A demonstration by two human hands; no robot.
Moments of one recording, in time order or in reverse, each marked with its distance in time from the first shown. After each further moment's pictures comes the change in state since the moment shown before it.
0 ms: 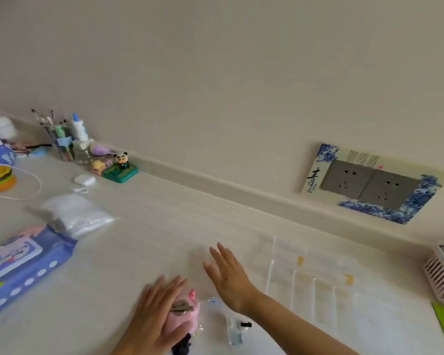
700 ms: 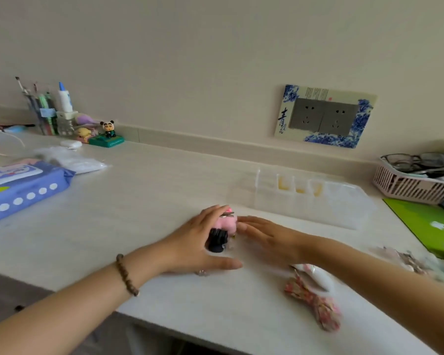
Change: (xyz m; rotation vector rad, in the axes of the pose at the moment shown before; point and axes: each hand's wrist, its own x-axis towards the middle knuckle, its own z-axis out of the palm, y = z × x) left_hand -0.043 0.067 0.006 -0.237 -0.320 0.273; right_hand -0.133 0.054 0.054 -0.224 0.087 -0.092
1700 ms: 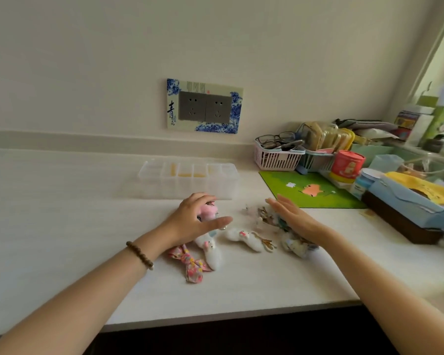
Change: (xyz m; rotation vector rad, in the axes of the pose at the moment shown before) left_hand 0.097 0.133 0.108 -0.230 0.025 0.136; right_hand -0.210 0.145 -0.057 0.244 0.475 0.543
